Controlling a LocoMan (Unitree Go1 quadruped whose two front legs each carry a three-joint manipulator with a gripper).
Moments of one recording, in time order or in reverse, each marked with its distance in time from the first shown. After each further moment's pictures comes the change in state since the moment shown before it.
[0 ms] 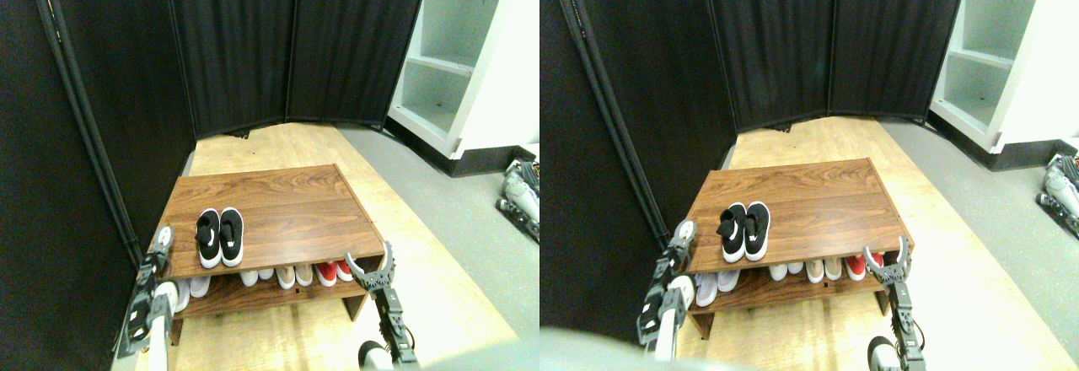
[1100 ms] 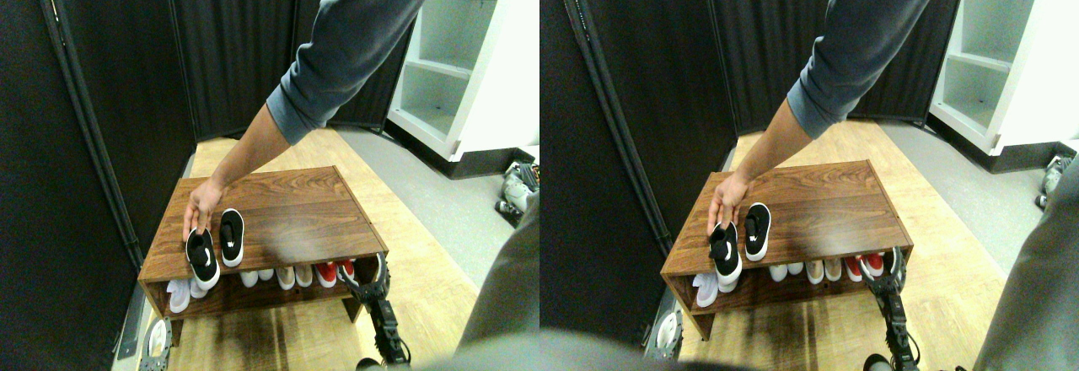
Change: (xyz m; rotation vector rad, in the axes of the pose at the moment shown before) right arm -0.012 -0.003 -0.013 -0.041 0.027 -0.030; left arm -0.153 -0.026 -0.054 -0.302 -0.037 0.152
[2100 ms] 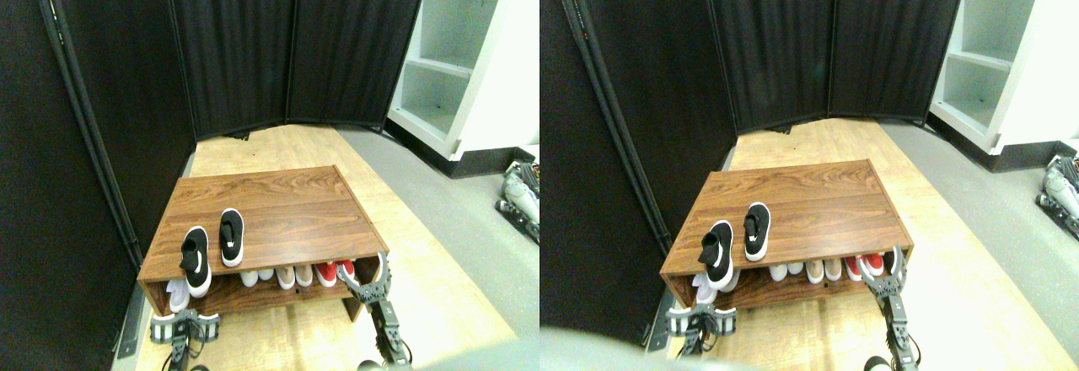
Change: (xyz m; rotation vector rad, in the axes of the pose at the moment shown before) right arm -0.004 0.005 0.001 0.006 0.004 0.014; left arm 0.089 0.040 -0.044 -0.070 0.114 0.089
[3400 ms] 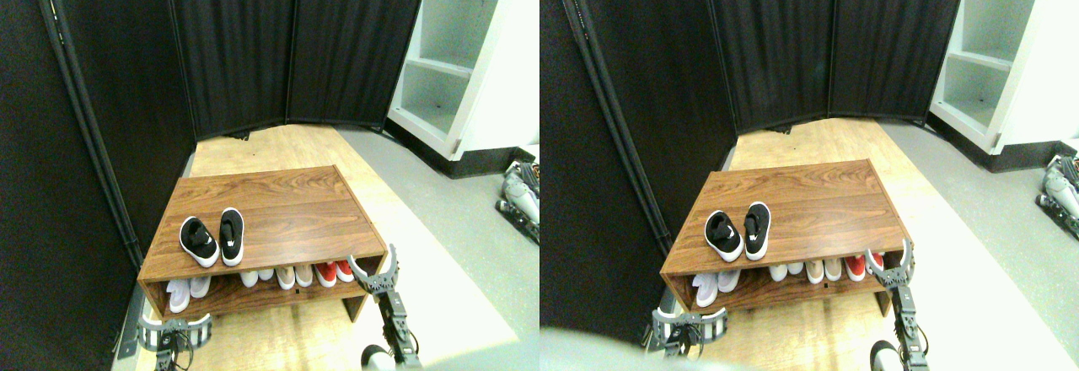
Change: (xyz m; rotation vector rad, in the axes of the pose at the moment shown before) right arm 0.011 -0.003 0.016 0.039 -0.031 0.023; left arm -0.041 -0.025 0.022 -0.013 -0.067 -0.029
